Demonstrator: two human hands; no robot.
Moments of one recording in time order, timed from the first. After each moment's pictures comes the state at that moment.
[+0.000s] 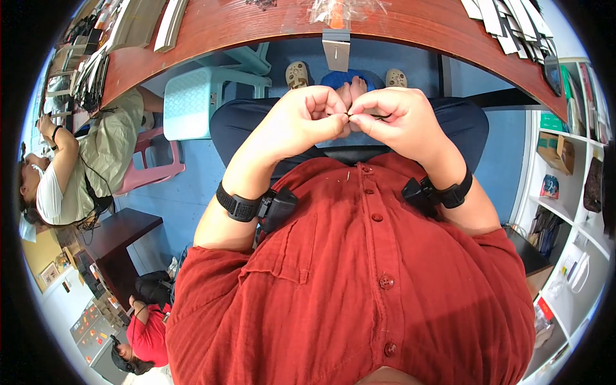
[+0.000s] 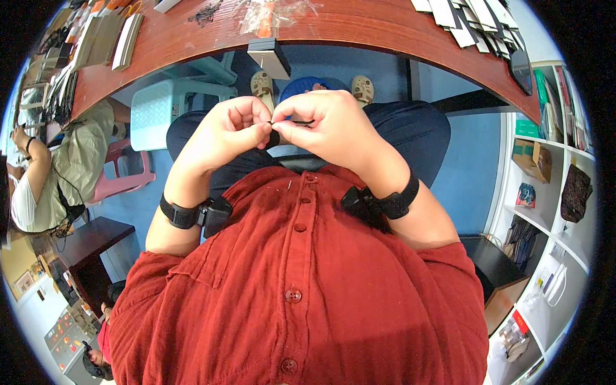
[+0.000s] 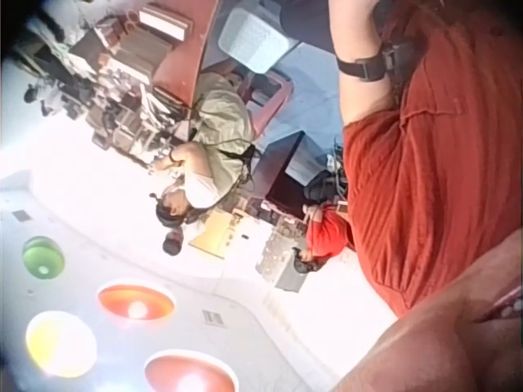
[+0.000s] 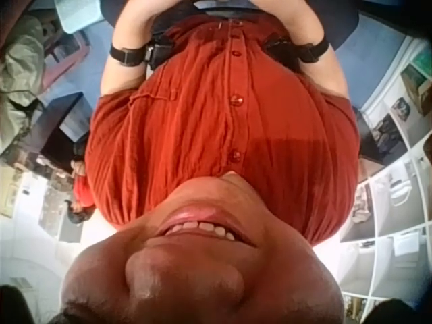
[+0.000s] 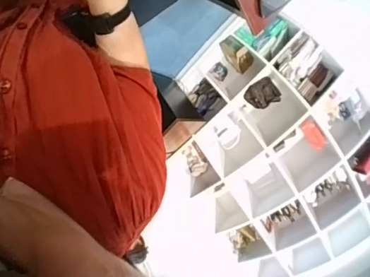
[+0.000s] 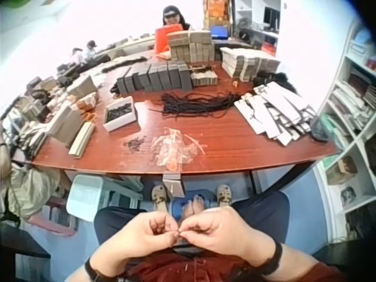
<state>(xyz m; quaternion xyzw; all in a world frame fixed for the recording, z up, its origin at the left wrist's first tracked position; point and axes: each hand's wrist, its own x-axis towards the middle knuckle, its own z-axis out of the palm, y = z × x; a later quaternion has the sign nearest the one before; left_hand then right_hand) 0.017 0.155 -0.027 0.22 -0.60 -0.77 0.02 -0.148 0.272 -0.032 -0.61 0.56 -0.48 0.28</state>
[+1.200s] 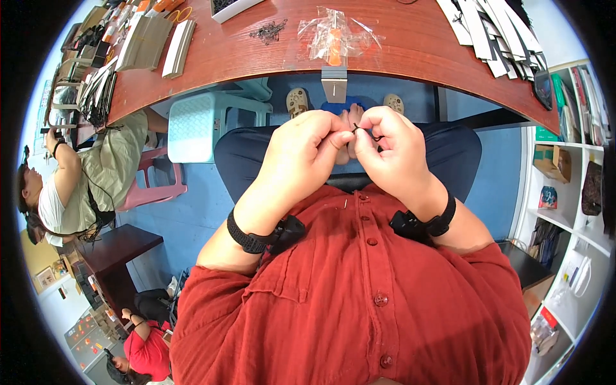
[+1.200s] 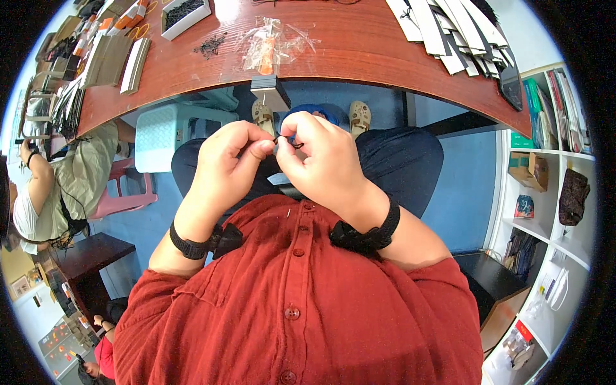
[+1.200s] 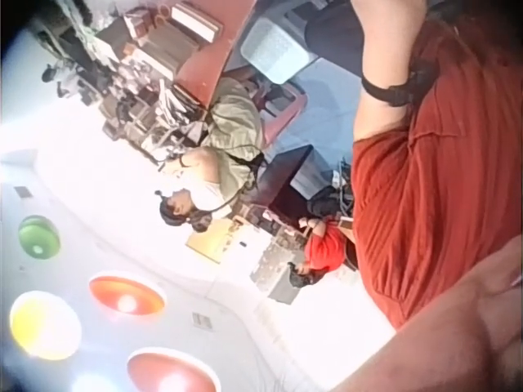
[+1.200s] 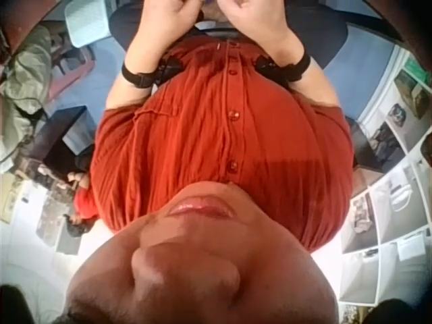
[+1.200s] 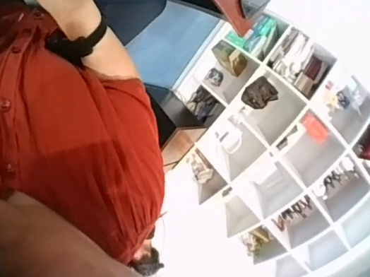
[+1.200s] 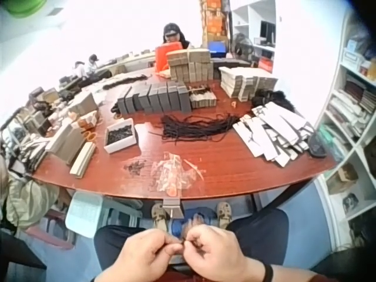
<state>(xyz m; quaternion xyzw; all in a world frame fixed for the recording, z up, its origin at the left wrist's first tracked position) 0.002 0.172 -0.001 0.19 -0.89 -0.34 0.24 -0.130 0.271 -0.021 -0.50 0.67 -0.52 0.19</state>
